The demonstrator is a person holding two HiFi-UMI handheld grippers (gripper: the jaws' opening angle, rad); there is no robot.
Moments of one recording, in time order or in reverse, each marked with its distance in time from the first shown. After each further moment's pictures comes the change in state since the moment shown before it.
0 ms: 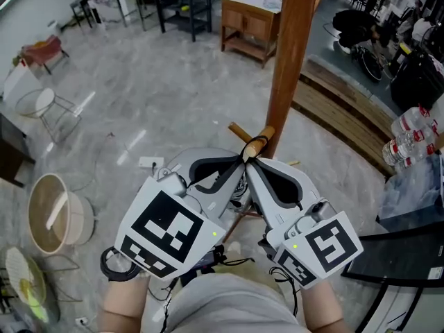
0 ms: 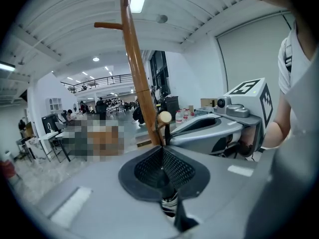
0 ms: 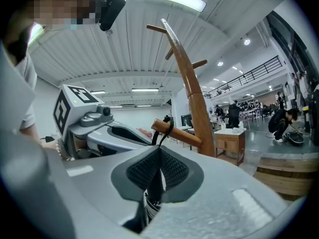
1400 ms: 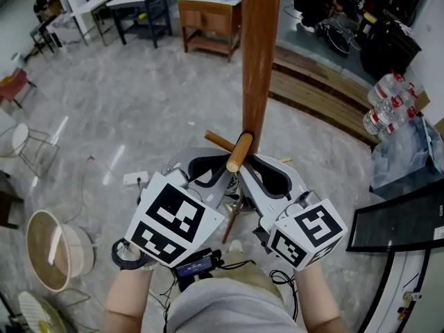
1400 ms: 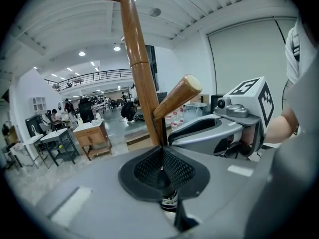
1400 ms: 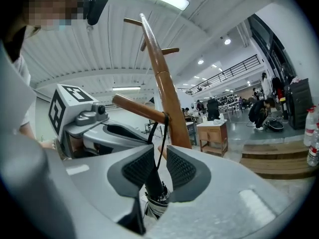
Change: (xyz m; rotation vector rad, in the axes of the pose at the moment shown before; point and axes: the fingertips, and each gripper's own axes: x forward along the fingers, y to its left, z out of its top) left arm 0.047 0.009 -0.018 0.058 0.047 -0.151; right arm 0.008 -0.047 -0.036 0.123 0.021 -0.203
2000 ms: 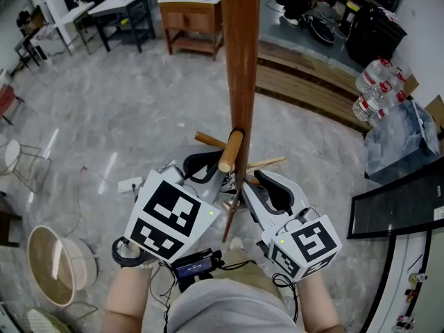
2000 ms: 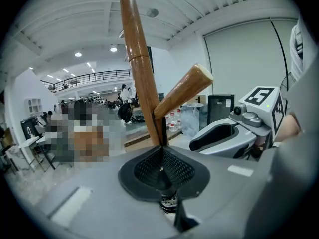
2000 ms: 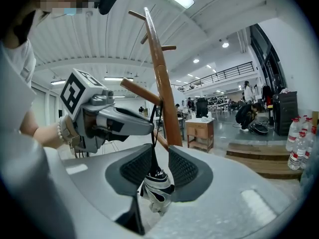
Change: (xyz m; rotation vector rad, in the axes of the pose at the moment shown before) left arm 0.009 0.000 -0.003 0.024 -0.013 -0.033; right arm -0.032 -0.005 -0.037 -0.047 0.066 -0.130
